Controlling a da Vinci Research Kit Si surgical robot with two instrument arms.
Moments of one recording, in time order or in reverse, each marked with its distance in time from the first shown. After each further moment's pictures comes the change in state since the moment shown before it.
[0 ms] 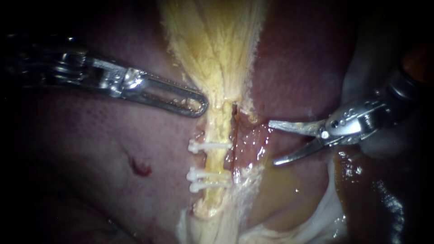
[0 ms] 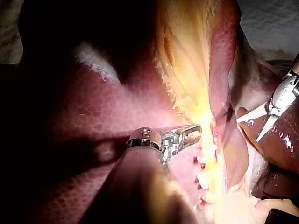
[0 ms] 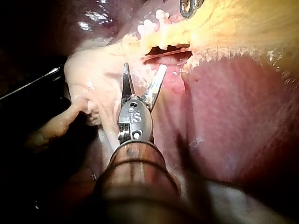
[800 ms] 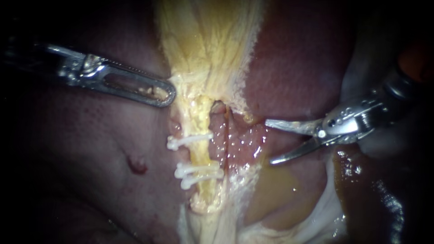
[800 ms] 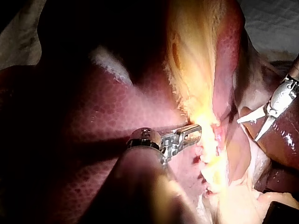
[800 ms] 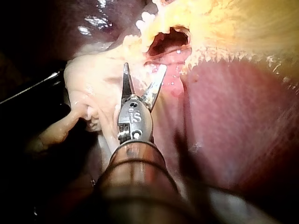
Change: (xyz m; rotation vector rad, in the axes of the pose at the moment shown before) right arm 0.001 0.000 0.002 0.033 0.008 -0.001; left arm -0.001 -0.001 -0.007 -0.009 -0.021 -0.012
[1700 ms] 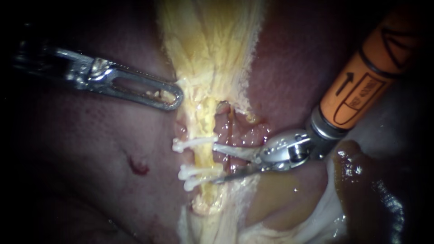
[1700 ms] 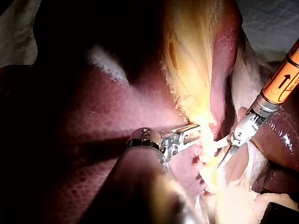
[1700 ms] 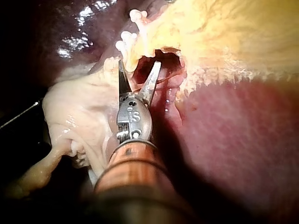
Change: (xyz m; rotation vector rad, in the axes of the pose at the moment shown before) right arm -0.006 -0.001 0.013 0.163 -0.036 0.077; left arm 0.000 0.000 0.001 -0.009 -0.005 -0.001
